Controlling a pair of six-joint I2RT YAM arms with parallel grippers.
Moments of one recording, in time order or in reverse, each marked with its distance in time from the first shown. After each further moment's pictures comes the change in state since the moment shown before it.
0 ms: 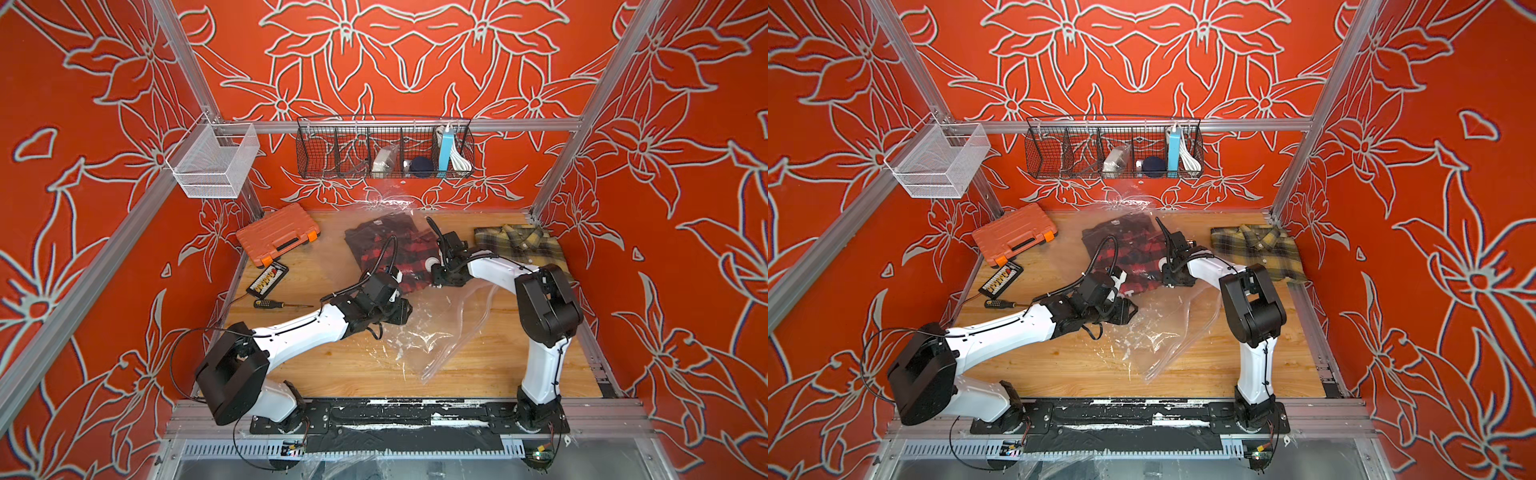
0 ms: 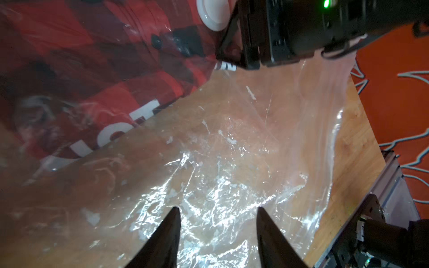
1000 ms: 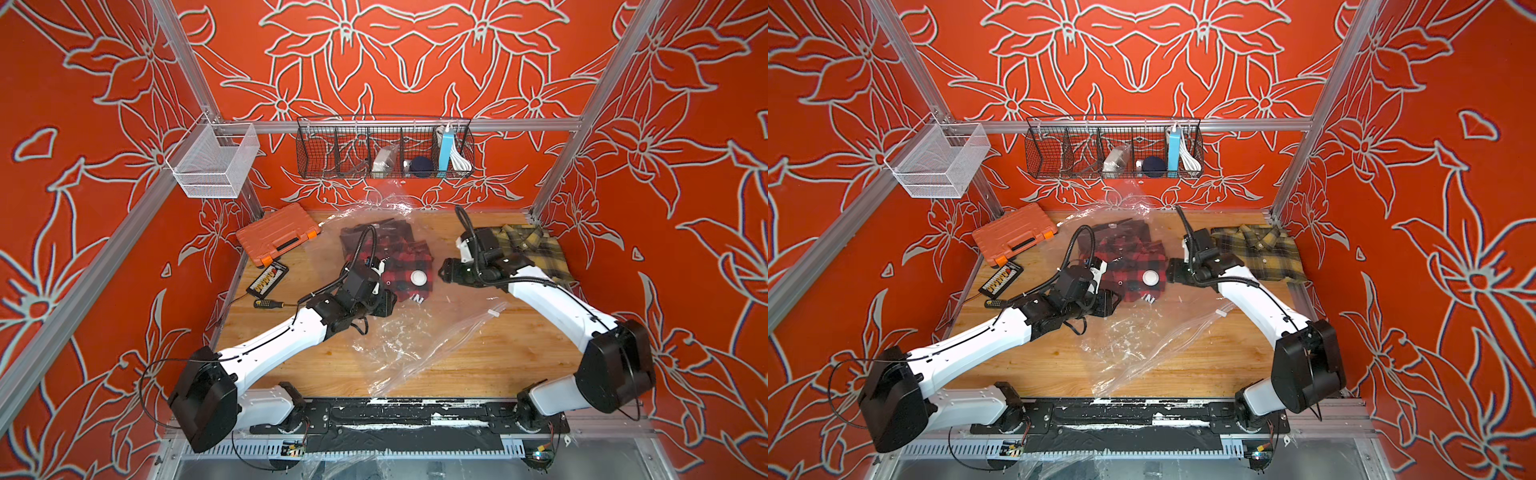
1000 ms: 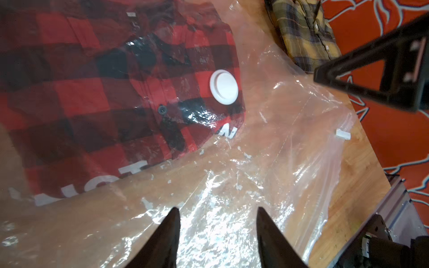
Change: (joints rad) left arm 0.055 -0.137 -0.011 -0.073 -0.029 0.039; right arm -0.066 -0.476 -0.122 -0.125 -0.068 0.040
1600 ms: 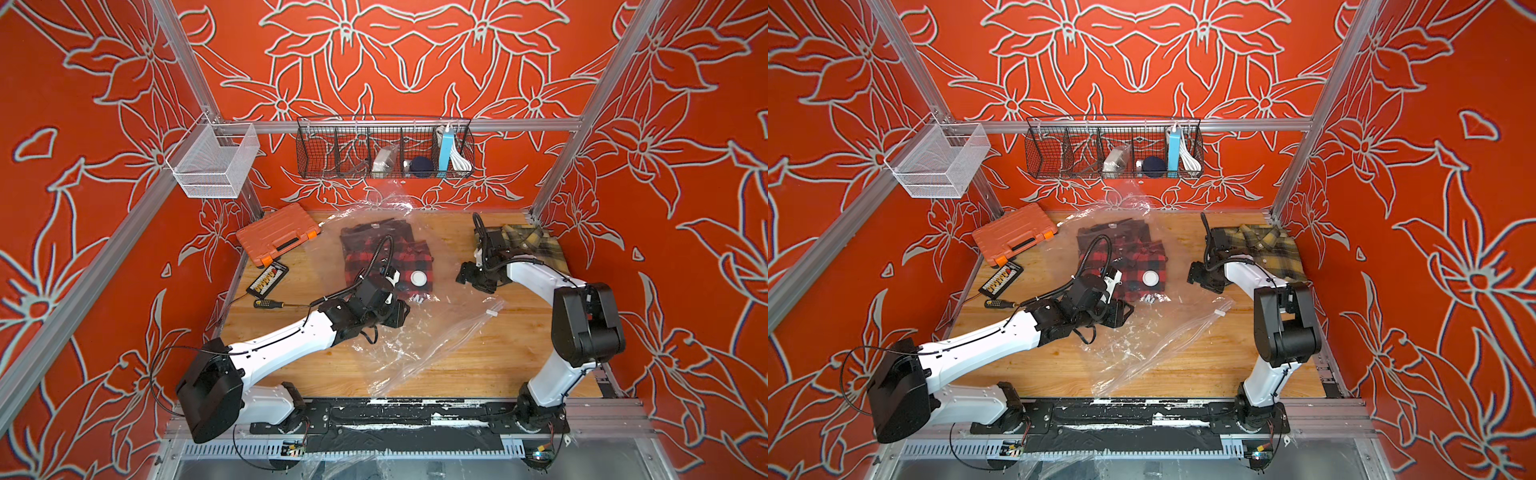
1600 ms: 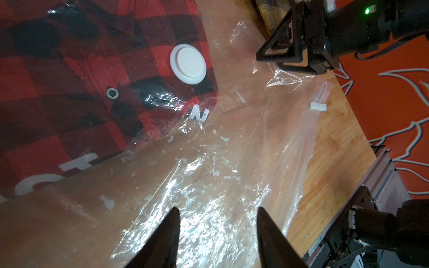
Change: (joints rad) left arm -0.098 0.029 0.000 0.025 -0.008 -0.013; right arm -0.183 0.246 -0.047 0.059 -0.131 -0.011
